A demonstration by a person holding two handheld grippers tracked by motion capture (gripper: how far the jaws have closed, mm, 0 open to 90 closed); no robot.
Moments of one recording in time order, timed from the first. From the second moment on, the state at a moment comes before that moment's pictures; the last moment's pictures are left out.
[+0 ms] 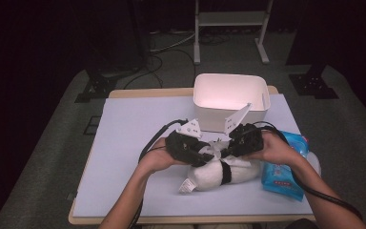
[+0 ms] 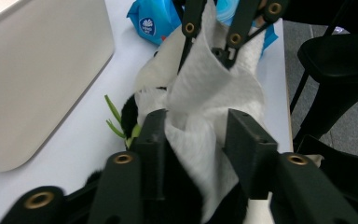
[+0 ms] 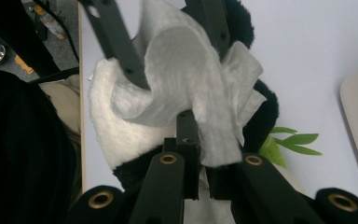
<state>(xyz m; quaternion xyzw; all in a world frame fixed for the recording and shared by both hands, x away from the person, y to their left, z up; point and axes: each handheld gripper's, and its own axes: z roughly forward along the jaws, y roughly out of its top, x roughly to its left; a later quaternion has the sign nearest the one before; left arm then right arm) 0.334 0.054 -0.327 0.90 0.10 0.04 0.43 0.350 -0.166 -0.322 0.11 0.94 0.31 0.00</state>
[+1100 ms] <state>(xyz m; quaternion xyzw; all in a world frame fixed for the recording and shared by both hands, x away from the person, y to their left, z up) 0.328 0.083 -0.357 0.88 0.15 0.01 0.44 0.359 -0.194 -0.325 0.16 0.94 0.31 0.02</state>
